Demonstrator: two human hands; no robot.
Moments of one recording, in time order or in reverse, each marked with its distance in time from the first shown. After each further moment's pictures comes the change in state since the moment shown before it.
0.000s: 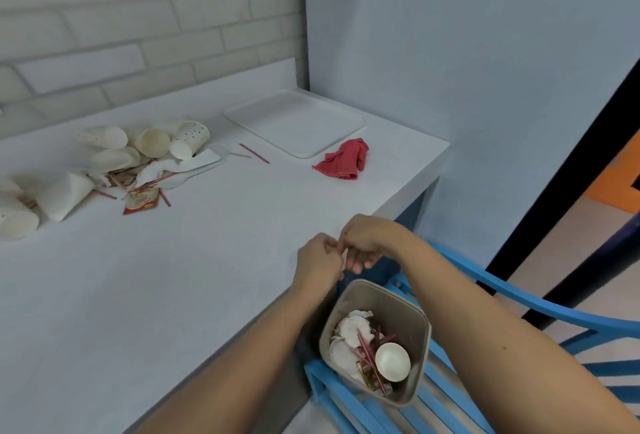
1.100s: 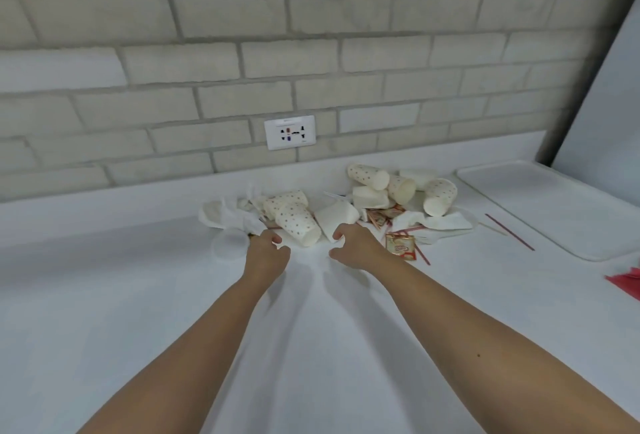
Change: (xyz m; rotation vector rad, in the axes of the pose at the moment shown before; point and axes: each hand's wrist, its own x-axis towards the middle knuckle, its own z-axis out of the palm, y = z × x) left_hand 0.014 -0.171 -0.461 0.099 0.653 -0.237; right_hand 0.081 -0.358 0.256 -0.387 0.123 -0.654
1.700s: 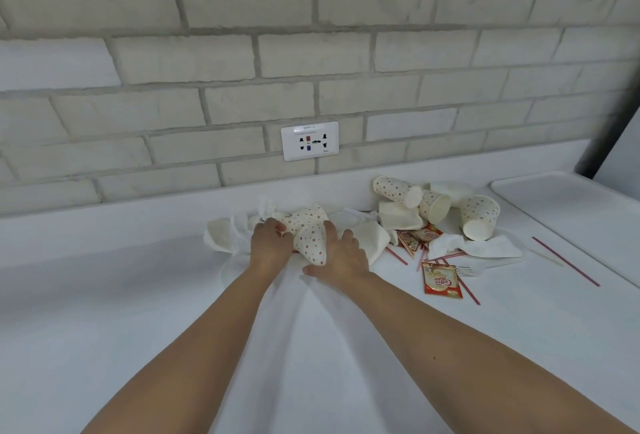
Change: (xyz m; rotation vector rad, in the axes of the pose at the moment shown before) left_hand 0.109 -0.007 -0.008 0.000 0.089 0.055; right_hand 0.097 -0.039 0.056 -0.185 0.104 0.015
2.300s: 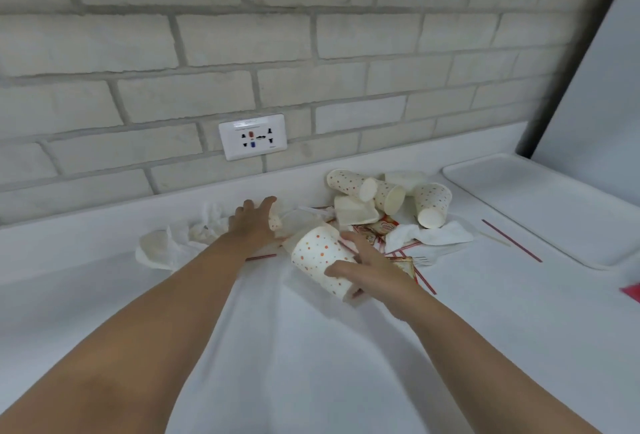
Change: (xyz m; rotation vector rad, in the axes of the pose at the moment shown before) left_hand 0.056 0.037 0.047 0.691 -0.337 0.259; right_hand -0.062 0.080 -0.061 0.853 -0.136 0.152
